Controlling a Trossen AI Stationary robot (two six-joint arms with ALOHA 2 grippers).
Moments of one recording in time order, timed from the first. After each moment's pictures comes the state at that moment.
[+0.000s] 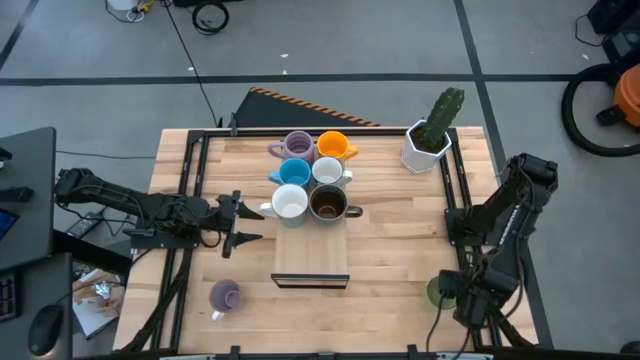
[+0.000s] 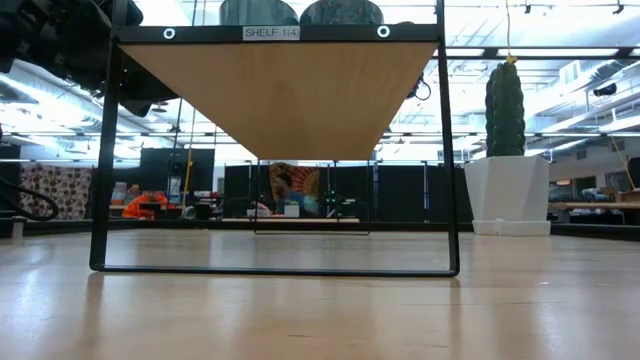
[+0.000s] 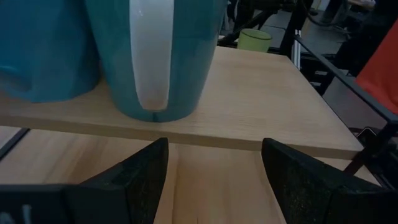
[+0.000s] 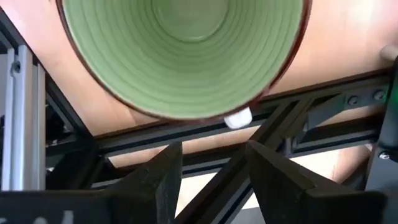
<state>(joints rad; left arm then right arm) -0.23 0.60 0.25 0.10 -0.18 -0.20 1.09 1.44 1.03 -1.18 -0.24 1.38</state>
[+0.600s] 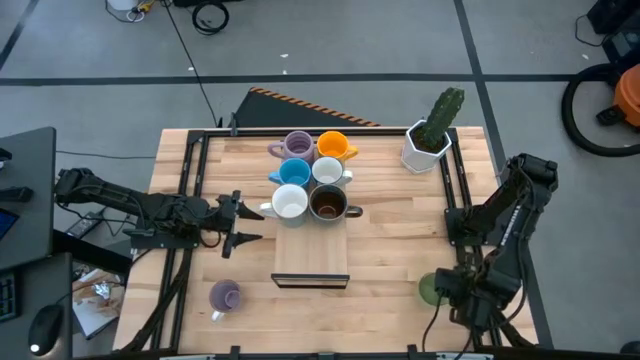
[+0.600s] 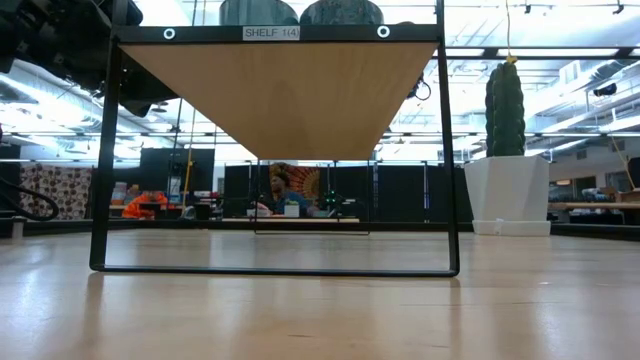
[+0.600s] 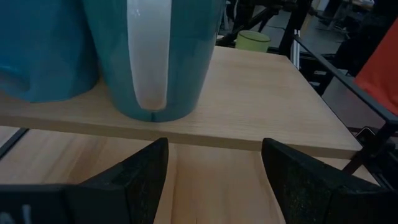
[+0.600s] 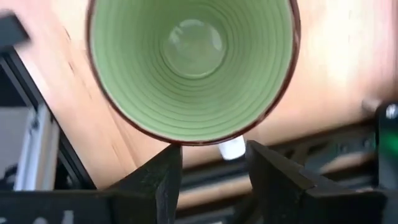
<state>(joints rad) -0.23 0.60 0.25 0.10 -0.18 -0.20 1.11 1.44 1.03 -1.15 -0.01 1.44</state>
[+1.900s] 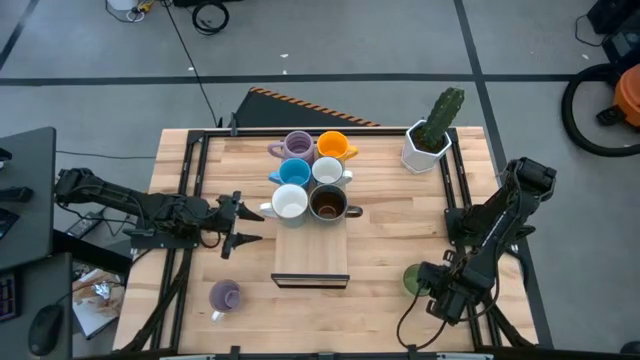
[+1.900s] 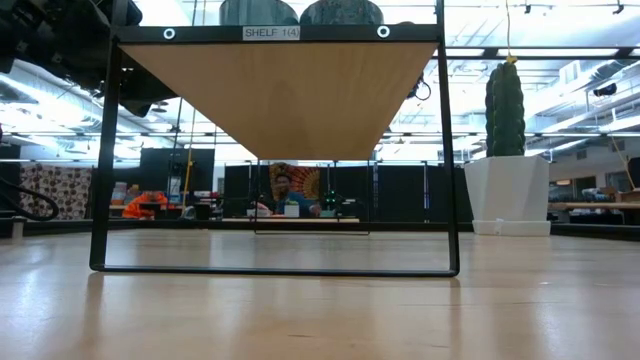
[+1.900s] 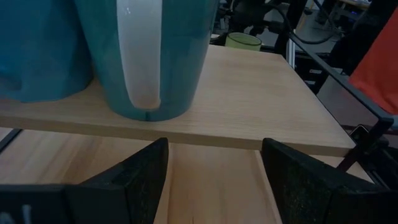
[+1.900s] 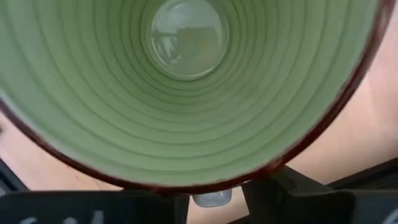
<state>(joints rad) -0.23 0.60 0.25 0.10 -0.16 -0.20 0.98 1.49 0.89 -0.95 0.03 1.47</state>
